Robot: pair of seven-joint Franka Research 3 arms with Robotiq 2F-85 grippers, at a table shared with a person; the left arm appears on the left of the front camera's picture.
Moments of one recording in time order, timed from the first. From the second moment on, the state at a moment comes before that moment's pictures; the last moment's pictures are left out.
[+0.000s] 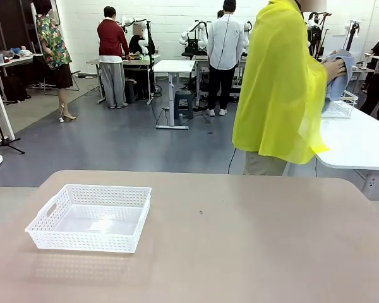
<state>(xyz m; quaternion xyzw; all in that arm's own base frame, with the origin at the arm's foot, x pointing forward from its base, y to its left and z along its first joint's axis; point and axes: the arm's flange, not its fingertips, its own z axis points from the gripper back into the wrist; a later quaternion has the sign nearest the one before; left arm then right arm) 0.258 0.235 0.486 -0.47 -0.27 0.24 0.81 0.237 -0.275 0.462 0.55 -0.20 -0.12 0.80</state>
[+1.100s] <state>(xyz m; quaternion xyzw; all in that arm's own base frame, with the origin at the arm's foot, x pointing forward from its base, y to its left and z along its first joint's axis) 0.259 0.234 0.486 -0.47 -0.27 0.24 0.81 0.237 -0.274 0.463 0.55 -0.20 -0.12 0.80</state>
